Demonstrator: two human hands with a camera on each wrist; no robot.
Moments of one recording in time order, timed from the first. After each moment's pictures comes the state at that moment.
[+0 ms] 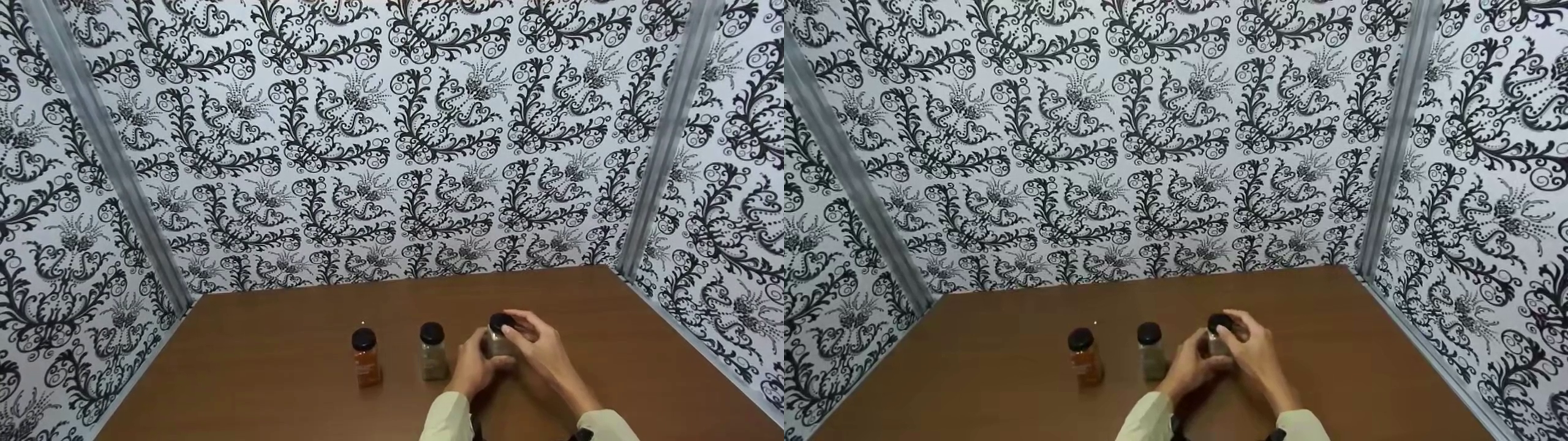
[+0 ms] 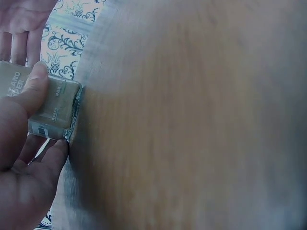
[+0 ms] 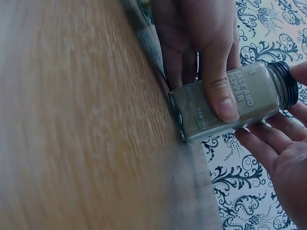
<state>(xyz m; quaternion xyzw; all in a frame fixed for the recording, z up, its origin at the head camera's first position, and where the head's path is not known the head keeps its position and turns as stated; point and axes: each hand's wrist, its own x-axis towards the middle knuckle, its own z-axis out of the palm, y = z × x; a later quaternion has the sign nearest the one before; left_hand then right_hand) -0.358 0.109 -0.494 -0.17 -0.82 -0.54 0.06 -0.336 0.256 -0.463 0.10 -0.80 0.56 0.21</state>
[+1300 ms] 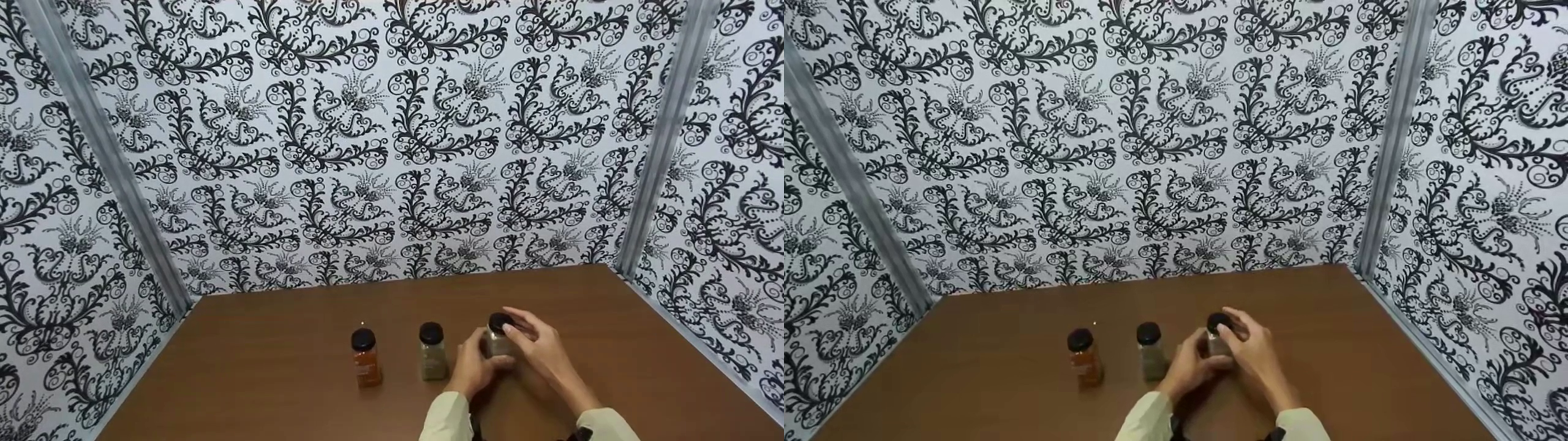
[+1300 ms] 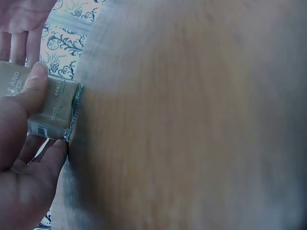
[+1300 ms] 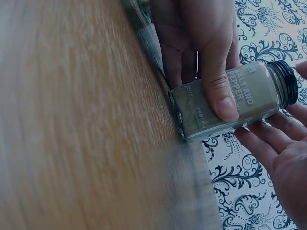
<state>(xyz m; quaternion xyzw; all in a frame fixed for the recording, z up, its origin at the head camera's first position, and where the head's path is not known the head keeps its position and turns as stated) -0.358 0.107 -0.495 -0.18 -0.82 -0.54 0.06 -0.337 0.257 -0.464 0.09 -0.80 0.55 0.21</state>
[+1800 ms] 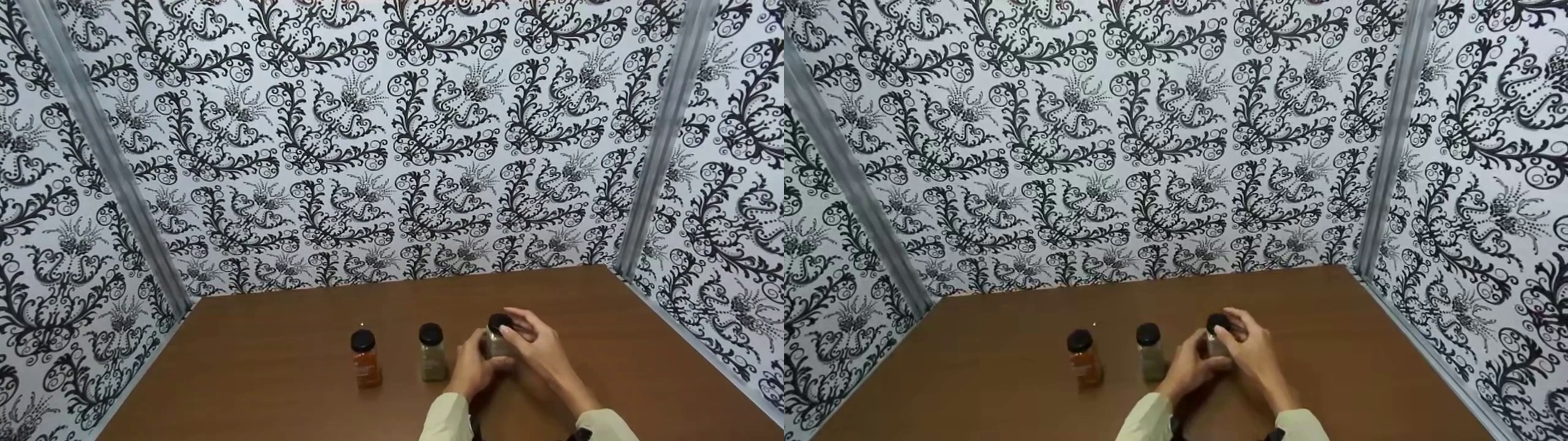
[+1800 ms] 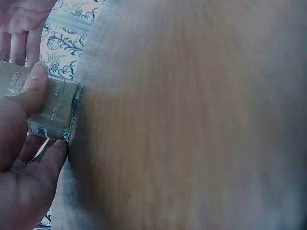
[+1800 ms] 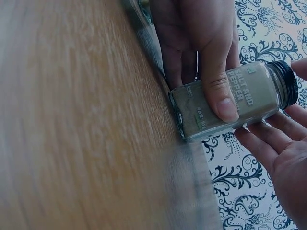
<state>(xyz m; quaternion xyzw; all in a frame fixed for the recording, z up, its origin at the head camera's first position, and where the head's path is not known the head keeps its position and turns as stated) -0.358 0.109 -0.495 -0.16 -0.82 -0.54 0.06 -0.338 0.255 -0.464 0.08 -0.79 0.56 0.22</state>
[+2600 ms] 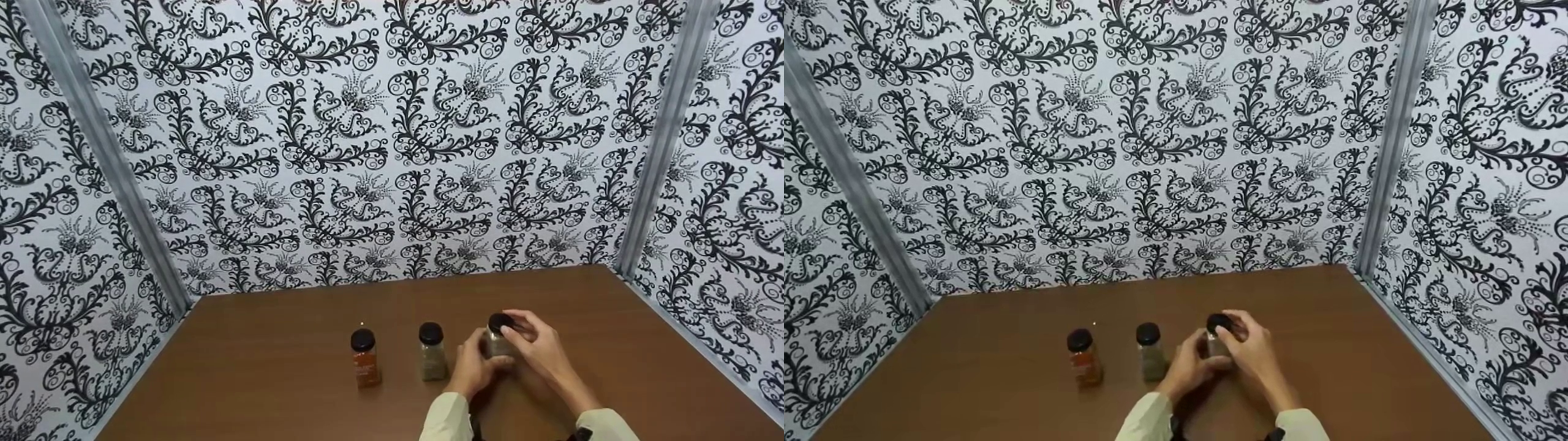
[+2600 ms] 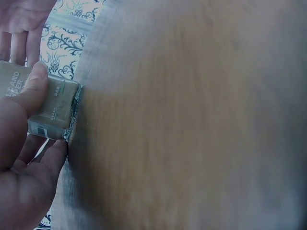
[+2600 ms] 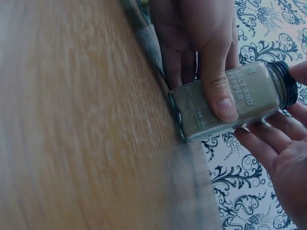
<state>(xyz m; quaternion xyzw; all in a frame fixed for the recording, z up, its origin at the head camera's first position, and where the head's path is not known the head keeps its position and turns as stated) -0.358 0.108 -0.498 -0.19 -0.82 -0.54 0.09 -0.339 0.257 -0.465 0.10 -0.80 0.55 0.22</state>
